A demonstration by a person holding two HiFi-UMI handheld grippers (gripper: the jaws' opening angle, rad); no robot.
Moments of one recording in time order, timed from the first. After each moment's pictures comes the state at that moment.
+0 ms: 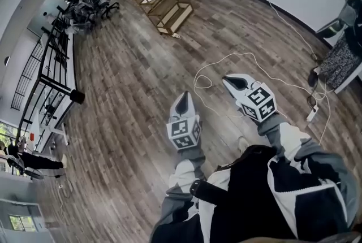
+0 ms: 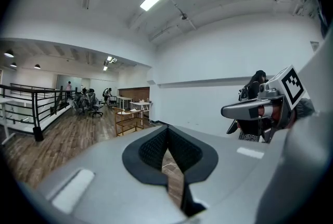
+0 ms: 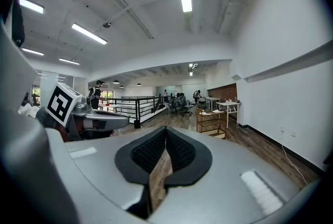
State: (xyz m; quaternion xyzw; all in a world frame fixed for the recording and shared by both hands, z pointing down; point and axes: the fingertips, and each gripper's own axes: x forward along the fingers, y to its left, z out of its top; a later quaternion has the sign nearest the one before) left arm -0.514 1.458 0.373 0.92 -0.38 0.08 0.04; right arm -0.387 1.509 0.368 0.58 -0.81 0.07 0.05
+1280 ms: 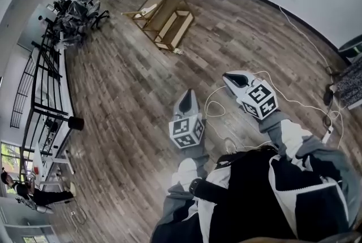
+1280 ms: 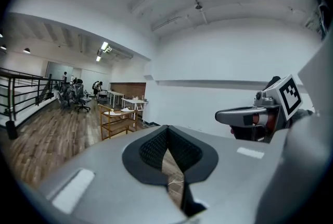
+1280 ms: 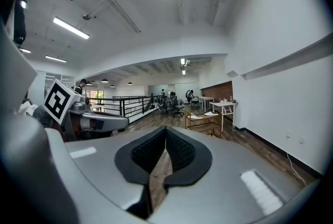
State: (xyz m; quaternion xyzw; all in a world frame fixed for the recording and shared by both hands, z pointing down) left arm -0.376 1.082 0.391 0.94 -0.33 0.07 0.08; right arm -0.261 1.132 0.386 0.61 -0.79 0.08 0.05
